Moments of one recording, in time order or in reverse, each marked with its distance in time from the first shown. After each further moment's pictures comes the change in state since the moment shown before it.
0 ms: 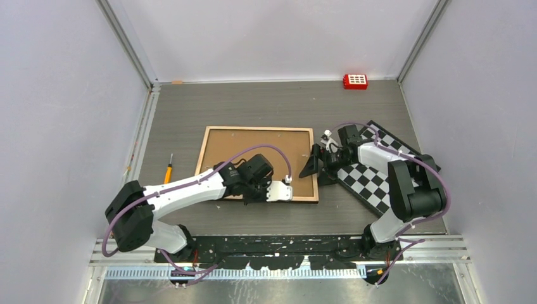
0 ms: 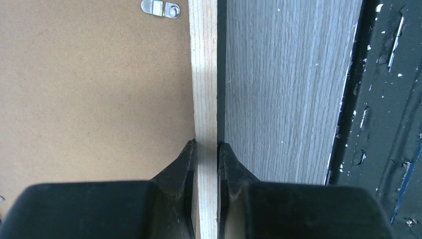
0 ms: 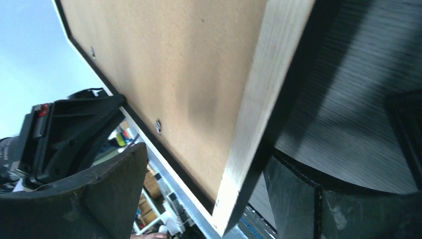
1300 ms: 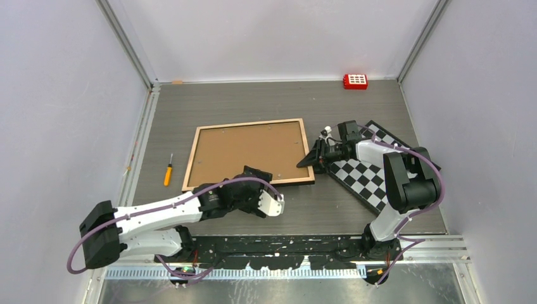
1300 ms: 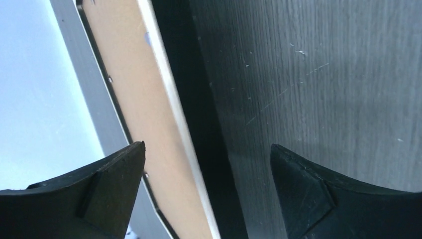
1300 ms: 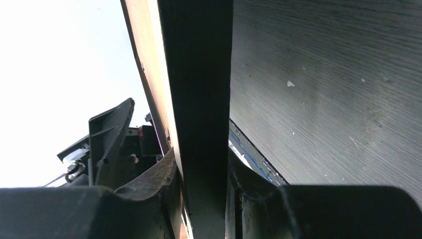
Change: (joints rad) left arm -0.111 -0.304 -0.232 0.283 -0.327 0.266; right arm -0.016 0.092 0.025 0.225 -0.229 0.372
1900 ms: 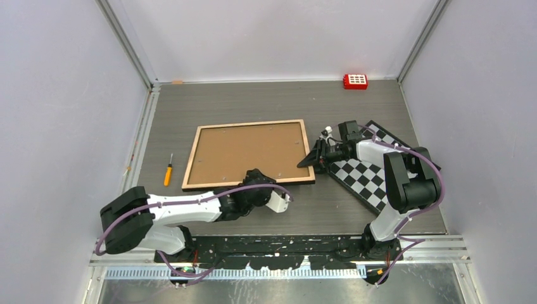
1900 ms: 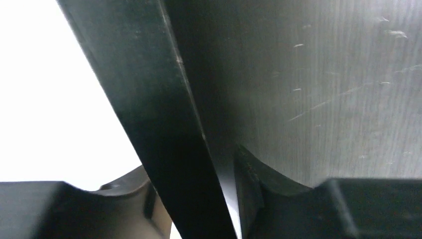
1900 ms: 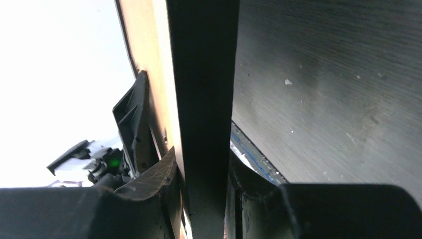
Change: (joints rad) left arm -0.041 0.231 -0.085 0.303 -0.327 0.122; right arm -0.001 0.000 0.005 -0.022 0.003 -0.022
